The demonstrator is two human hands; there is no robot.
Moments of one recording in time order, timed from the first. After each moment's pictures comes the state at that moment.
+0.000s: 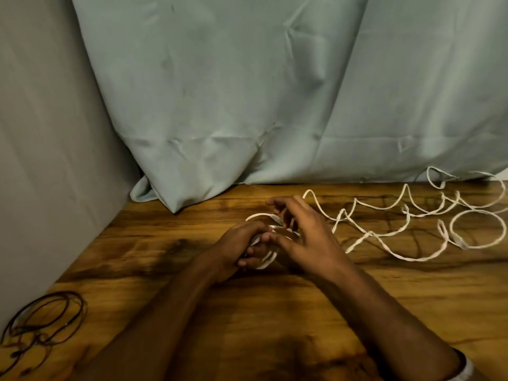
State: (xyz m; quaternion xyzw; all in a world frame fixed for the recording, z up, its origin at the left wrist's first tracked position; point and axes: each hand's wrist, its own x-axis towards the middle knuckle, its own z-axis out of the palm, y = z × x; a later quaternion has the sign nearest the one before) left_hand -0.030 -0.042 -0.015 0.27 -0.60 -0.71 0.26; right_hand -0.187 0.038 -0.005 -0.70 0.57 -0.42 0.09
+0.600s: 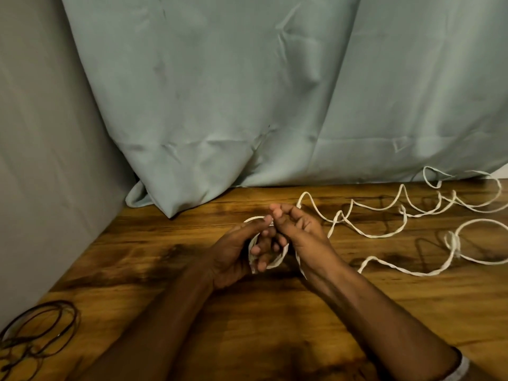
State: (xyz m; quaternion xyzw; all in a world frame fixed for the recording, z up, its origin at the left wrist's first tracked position) left_hand -0.031 -0.040 -0.016 0.17 -0.56 -0.77 0.26; right_hand -0.175 0.023 -0.013 -0.43 0.39 -0.66 0.48
